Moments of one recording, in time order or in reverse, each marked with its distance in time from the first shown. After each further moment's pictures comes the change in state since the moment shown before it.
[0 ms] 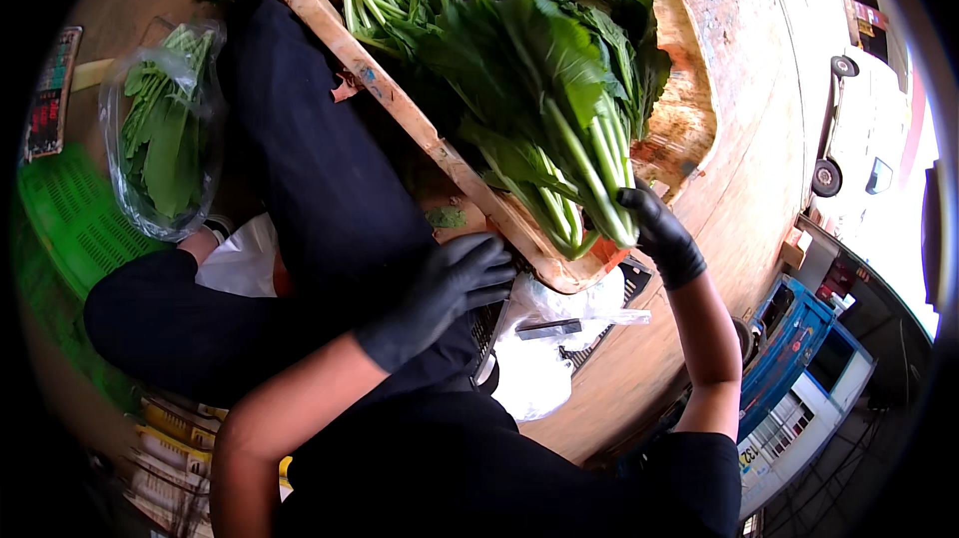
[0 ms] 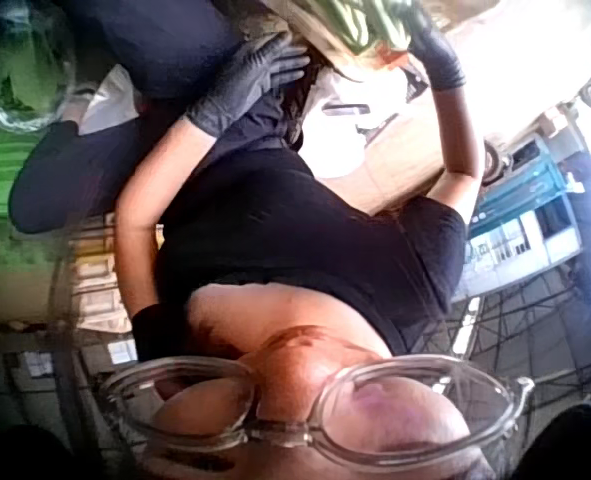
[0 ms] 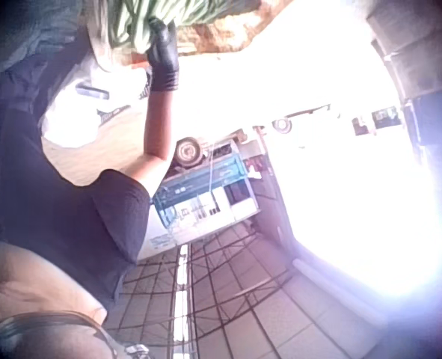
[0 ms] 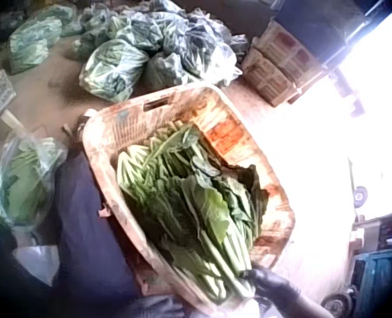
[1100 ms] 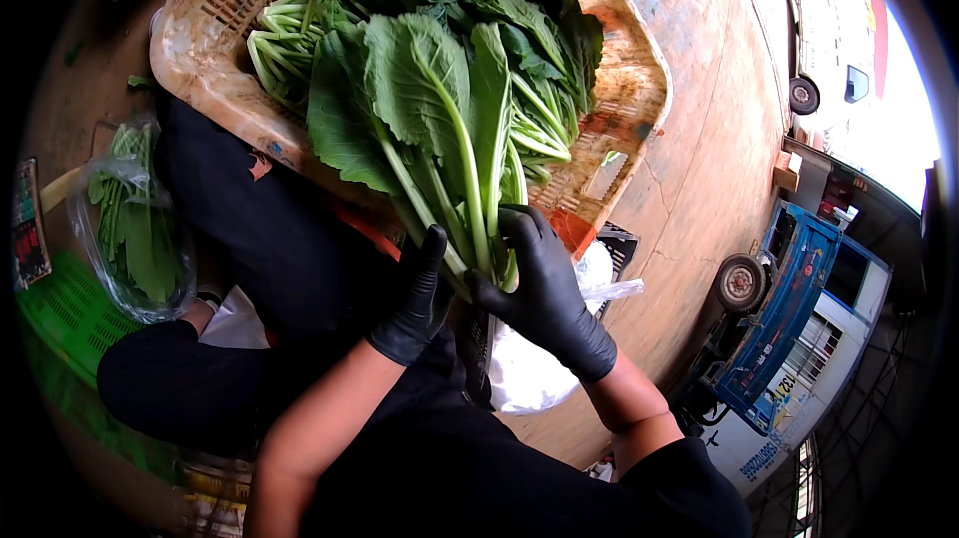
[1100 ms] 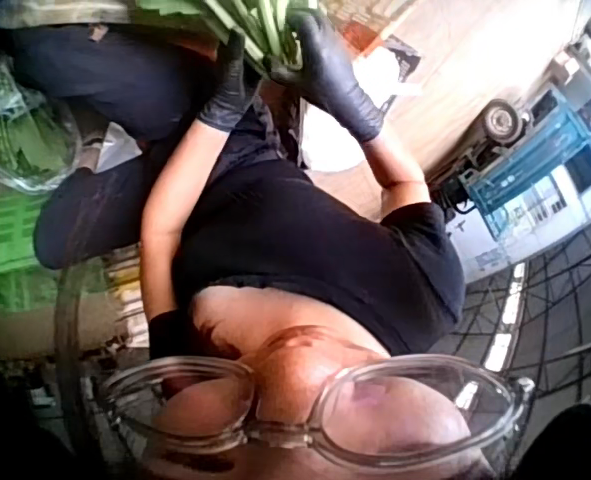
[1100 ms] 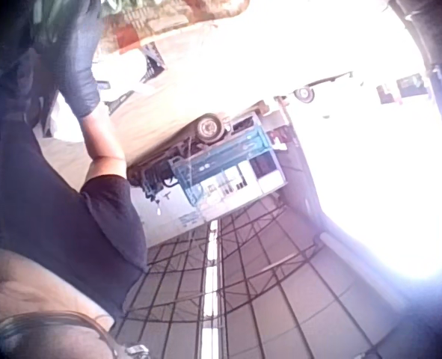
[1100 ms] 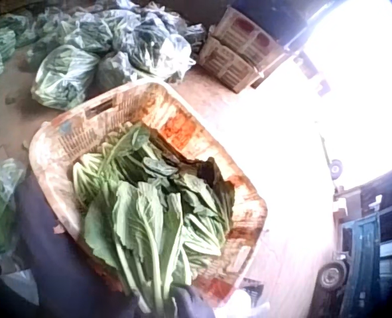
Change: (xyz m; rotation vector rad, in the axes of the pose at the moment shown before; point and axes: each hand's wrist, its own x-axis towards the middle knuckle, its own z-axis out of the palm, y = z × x) left_hand 0.066 -0.012 0.026 -0.257 -0.070 0.246; right_hand -0.032 -0.004 0.116 -0.922 0.459 -0.461
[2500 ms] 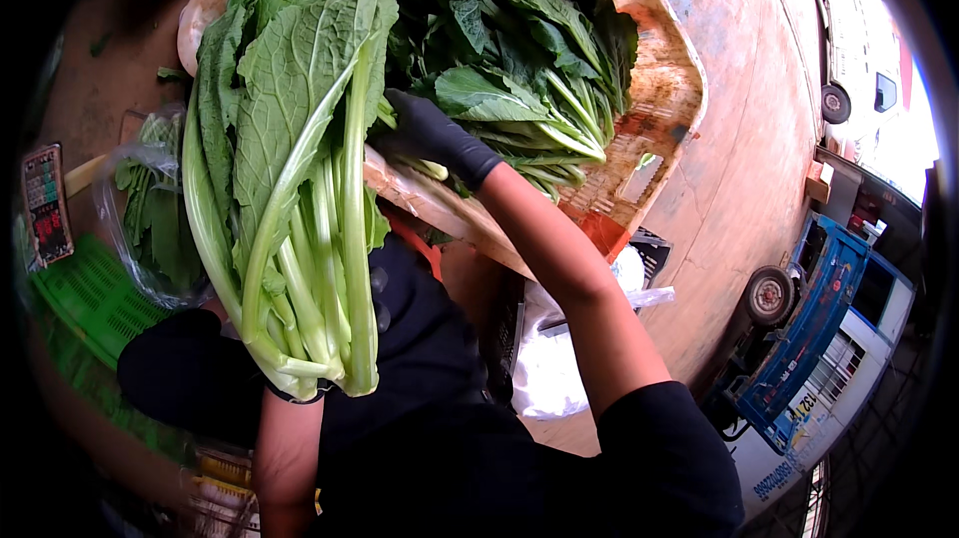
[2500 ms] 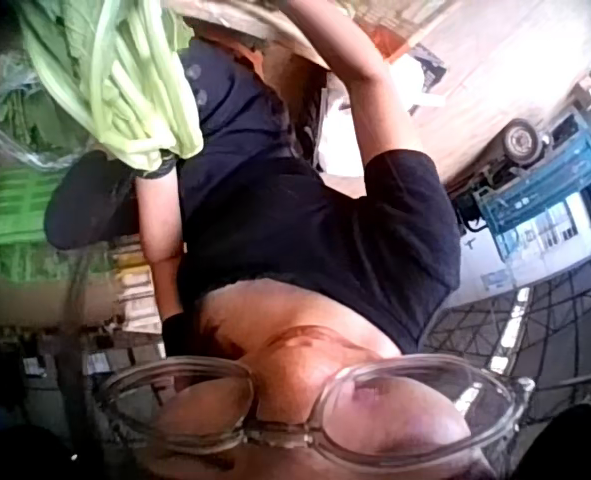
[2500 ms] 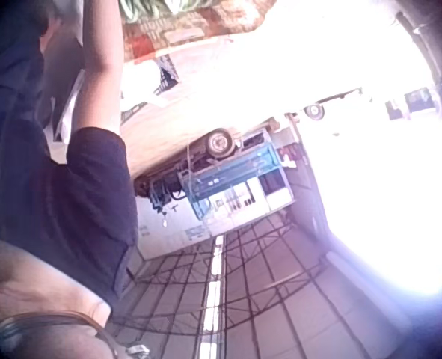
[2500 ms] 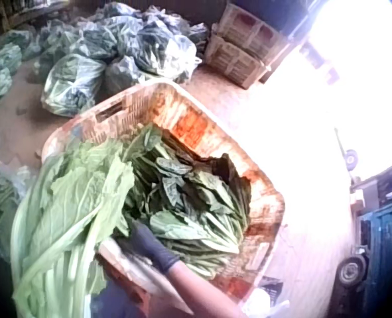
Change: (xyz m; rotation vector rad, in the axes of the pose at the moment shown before) left_hand -0.078 0.103 -0.055 0.209 -0.055 0.224; right_hand 0.198 0.052 0.137 0.309 -0.301 -0.147
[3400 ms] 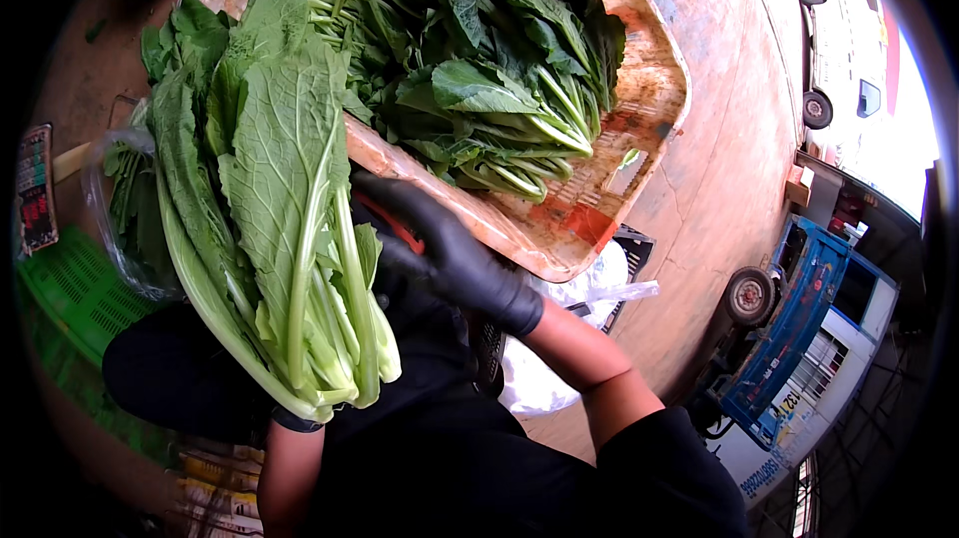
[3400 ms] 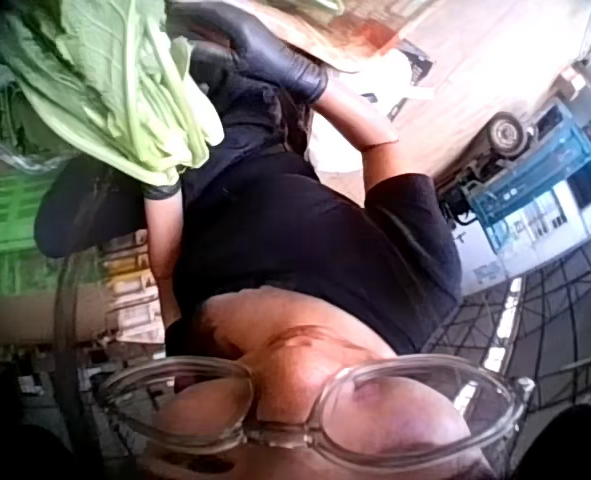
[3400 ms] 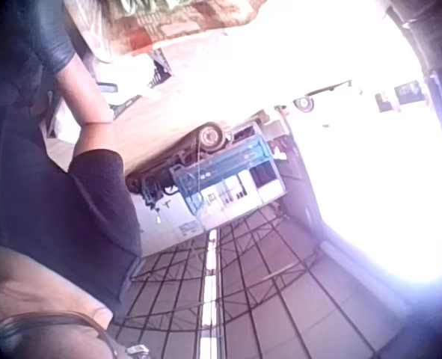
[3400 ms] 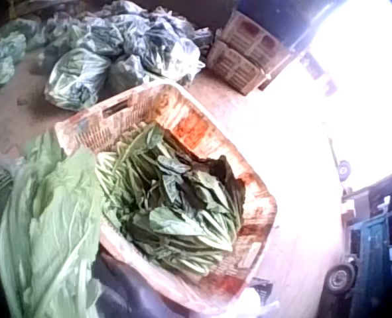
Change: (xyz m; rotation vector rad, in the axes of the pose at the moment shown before) left_hand -0.069 -0.018 -0.037 -0.235 0.009 -0.083; right_hand -0.143 -0.110 0.029 0.286 0.052 -0.178
